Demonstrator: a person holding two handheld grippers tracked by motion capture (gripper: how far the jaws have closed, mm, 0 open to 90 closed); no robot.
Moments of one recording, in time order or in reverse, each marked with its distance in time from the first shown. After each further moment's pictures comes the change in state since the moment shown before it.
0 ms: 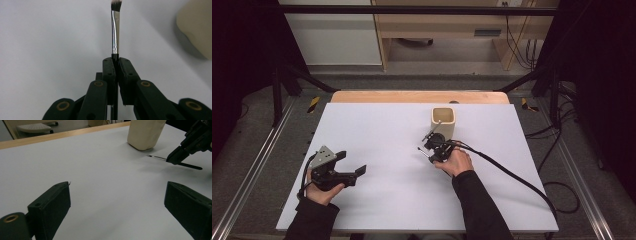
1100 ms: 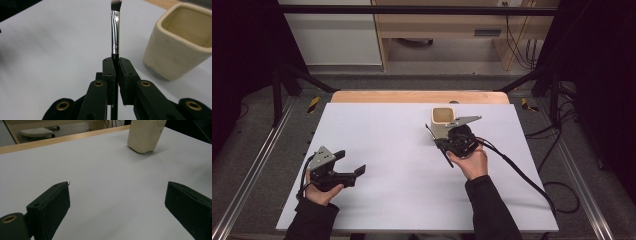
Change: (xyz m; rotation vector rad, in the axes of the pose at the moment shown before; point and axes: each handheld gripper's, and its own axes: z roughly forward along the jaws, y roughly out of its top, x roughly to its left) left arm 0.000 0.000 -0.003 -0.021 0.006 0.011; right arm -0.011 -0.032 -0.079 -0.467 0.028 0.112
